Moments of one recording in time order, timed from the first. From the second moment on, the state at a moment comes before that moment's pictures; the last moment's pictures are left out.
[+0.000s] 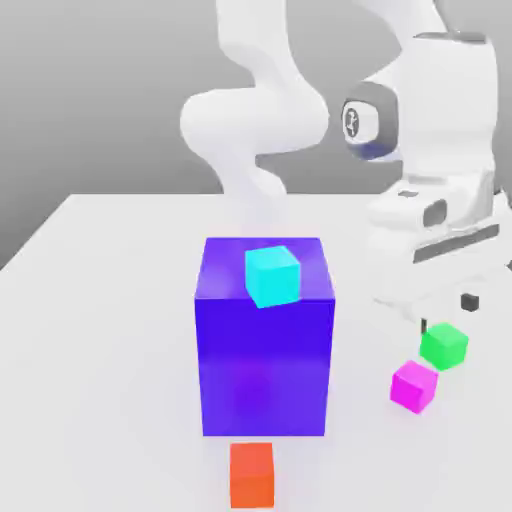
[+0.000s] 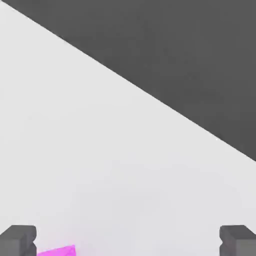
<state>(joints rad) 0.34 -0.05 0.23 -2.71 0.01 2.77 0.64</state>
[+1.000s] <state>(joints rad) 0.63 -0.08 0.27 -2.81 0.05 2.73 0.78</state>
